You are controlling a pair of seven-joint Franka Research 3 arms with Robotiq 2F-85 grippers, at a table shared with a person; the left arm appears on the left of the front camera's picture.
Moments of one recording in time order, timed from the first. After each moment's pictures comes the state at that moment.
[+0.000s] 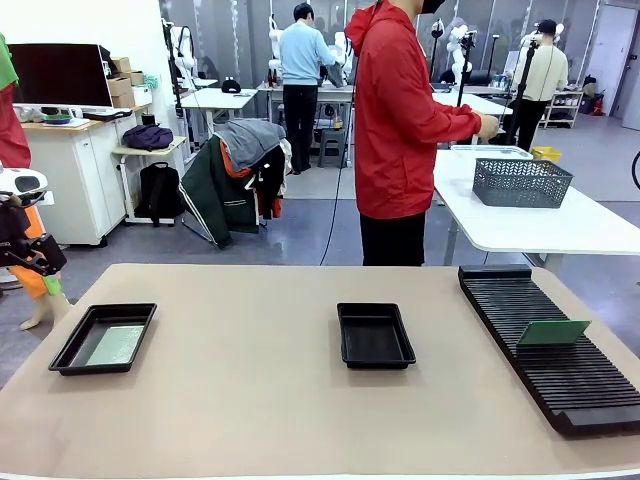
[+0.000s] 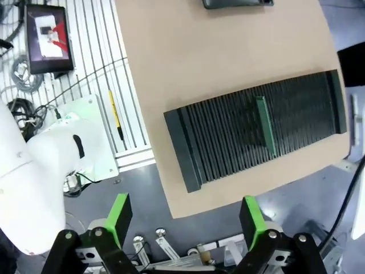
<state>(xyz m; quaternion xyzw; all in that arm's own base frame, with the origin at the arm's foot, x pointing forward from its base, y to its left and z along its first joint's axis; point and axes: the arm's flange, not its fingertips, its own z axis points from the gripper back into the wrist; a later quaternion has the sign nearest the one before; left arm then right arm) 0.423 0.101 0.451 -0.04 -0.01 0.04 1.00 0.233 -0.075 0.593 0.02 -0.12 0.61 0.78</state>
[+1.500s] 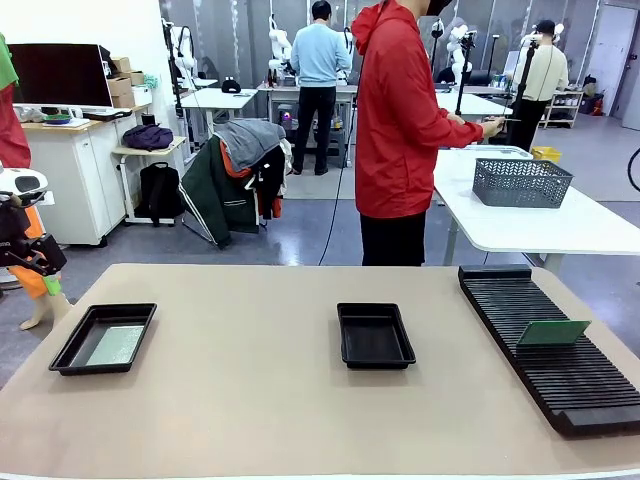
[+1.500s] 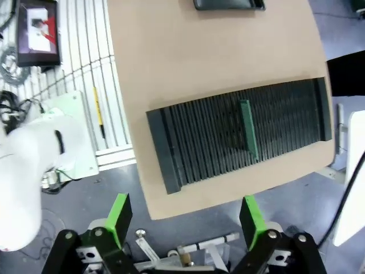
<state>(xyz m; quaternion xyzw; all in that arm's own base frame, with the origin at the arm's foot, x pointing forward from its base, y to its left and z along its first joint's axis) 0.423 0.101 0.451 -0.04 -0.01 0.04 1.00 0.247 -0.078 0.582 -0.01 -0.14 0.63 0.76</state>
